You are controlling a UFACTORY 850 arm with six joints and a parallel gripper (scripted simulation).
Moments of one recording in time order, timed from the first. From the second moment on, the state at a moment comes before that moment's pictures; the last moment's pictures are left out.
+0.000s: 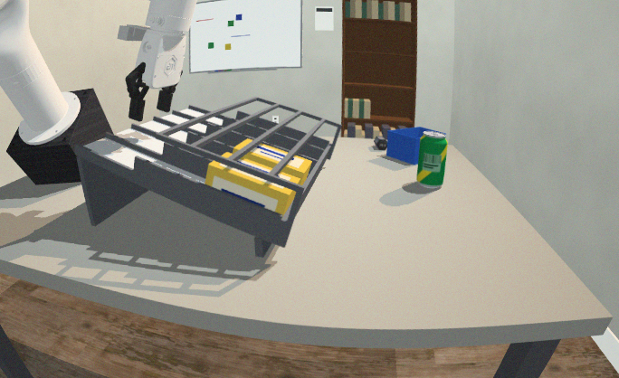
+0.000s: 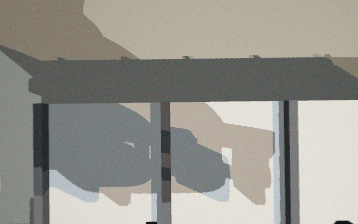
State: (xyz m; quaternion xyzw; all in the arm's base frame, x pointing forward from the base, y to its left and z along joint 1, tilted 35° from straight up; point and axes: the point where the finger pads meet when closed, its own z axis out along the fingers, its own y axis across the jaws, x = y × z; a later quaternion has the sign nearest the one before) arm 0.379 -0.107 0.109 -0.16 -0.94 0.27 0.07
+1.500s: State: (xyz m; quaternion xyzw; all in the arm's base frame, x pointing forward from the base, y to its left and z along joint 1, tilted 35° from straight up) arm 0.373 -0.120 0.086 -0.16 -0.94 0.27 0.07
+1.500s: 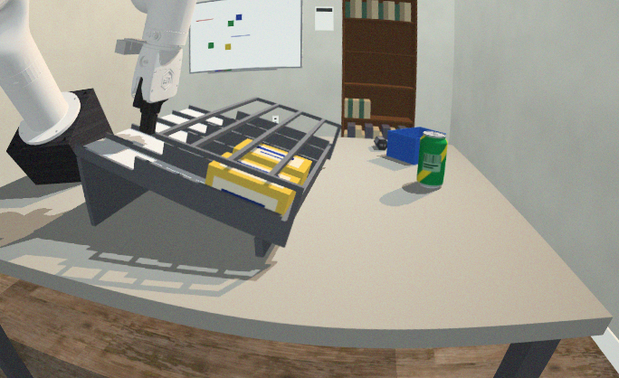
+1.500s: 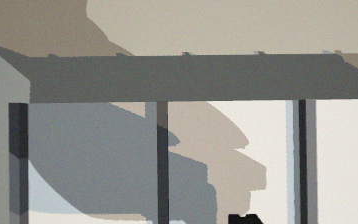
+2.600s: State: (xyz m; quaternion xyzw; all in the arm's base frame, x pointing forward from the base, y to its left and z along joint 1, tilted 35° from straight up) arm 0.373 -0.120 0.086 -0.16 -0.94 0.27 0.07
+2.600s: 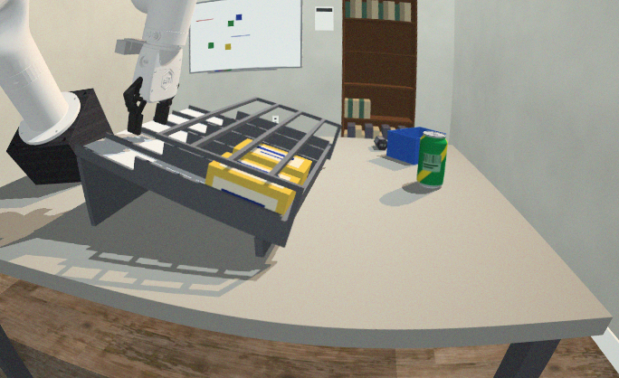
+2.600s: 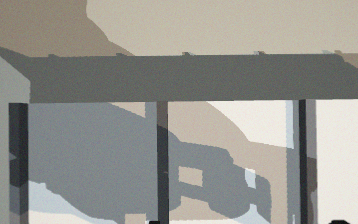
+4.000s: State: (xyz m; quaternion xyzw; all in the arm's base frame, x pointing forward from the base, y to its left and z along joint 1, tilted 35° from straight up) arm 0.373 -0.117 0.090 -0.16 -0.94 0.27 0.07
